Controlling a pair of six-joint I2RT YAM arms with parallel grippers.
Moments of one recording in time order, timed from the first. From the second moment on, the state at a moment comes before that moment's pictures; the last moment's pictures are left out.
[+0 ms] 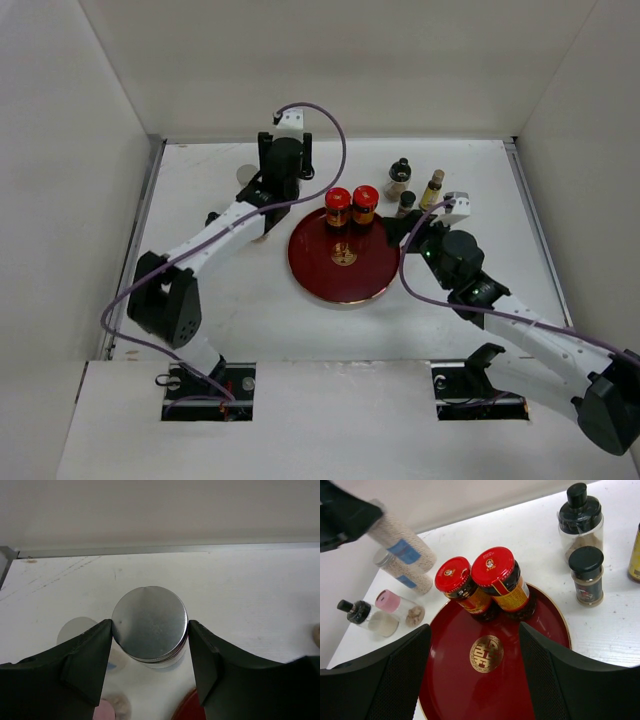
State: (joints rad) left arm -0.53 1.68 1.36 0.06 -0.58 -0.08; right arm 0.62 0.94 0.54 0.32 0.29 0.52
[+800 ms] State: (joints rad) left arm -0.80 1.45 0.96 0.16 -0.62 -0.17; right arm 0.61 0.93 0.52 0.32 0.29 0.52
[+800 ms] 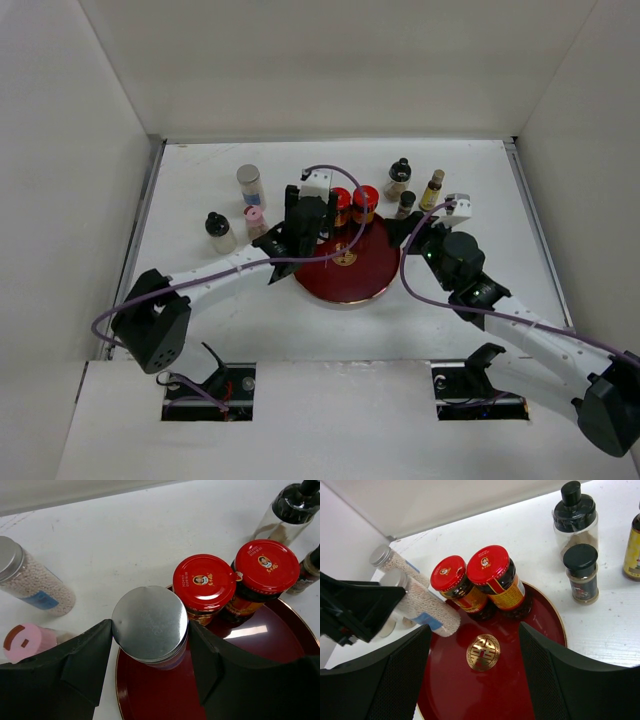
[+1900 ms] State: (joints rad) left arm -0.86 0.97 0.54 0.48 -0.62 -0.27; right arm 0.50 1.16 0.56 0.30 0.35 0.52
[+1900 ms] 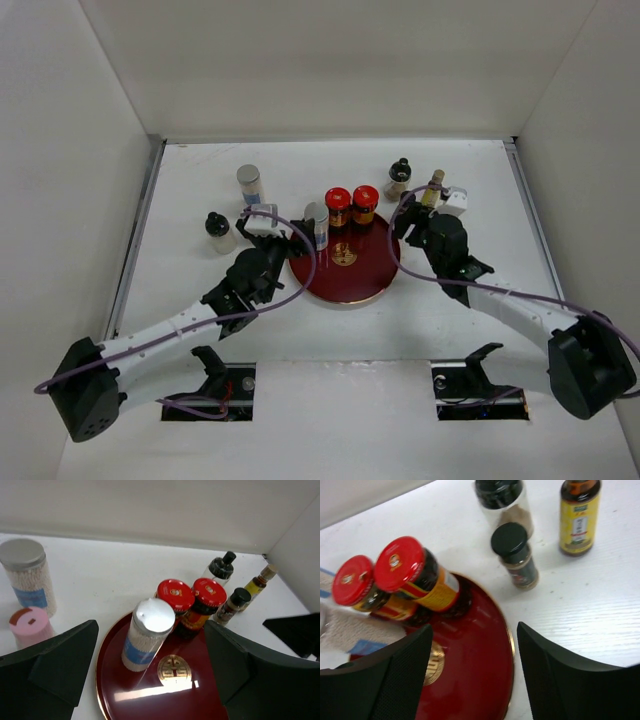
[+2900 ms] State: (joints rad) left arm -0.84 0.99 0.21 0.82 -0.56 -0.43; right arm 0.37 1.72 1.01 0.21 0.40 0.40
